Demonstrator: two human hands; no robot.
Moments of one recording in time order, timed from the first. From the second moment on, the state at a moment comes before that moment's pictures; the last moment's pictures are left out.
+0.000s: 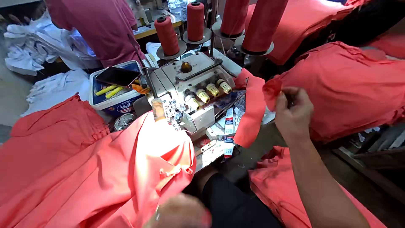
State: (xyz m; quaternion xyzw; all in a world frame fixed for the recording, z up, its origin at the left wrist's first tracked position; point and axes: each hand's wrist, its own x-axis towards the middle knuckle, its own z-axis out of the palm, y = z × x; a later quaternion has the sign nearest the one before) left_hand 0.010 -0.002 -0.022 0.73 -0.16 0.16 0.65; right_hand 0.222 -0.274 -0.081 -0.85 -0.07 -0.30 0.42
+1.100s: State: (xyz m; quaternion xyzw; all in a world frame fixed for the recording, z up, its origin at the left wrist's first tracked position) left_hand 0.003 -0.022 -0.096 0.75 0.03 0.30 0.59; right_hand 0.077 -0.120 -0.117 -0.55 -0.38 0.01 0.75
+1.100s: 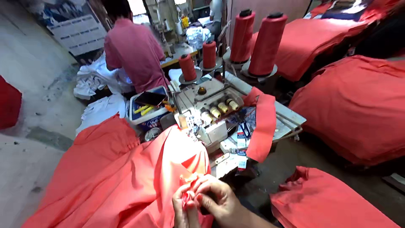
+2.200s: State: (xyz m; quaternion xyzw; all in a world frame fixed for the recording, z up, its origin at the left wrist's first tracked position) left_hand -0.003 -0.003 -0.100 0.77 0.00 0.32 0.55; right_hand 0.061 -0.119 -0.126 -0.56 -0.34 -0.03 0.76
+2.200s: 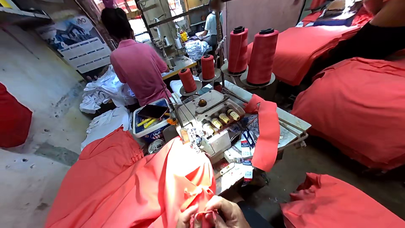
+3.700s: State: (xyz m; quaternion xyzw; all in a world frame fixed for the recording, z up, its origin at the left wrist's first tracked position) left_hand 0.019 0.024 -0.115 0.54 -0.16 0.11 0.82; right_hand 0.089 -0.121 -0.116 -0.57 -0.44 -0.13 0.68
